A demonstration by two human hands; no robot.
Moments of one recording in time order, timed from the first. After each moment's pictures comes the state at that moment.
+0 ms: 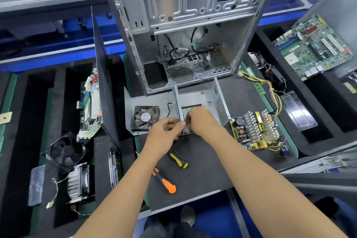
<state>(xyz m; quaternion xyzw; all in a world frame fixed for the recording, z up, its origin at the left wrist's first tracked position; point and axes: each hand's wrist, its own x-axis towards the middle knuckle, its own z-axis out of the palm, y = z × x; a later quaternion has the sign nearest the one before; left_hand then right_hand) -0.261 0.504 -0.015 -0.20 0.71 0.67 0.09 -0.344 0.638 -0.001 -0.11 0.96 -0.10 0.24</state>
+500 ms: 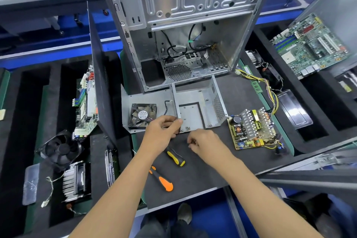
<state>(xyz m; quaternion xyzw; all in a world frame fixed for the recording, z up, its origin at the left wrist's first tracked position) -0.261 0.504 -0.019 -0.20 0.71 0.67 0.09 -0.268 0.680 -0.009 -0.18 0.94 -0.22 0.20</state>
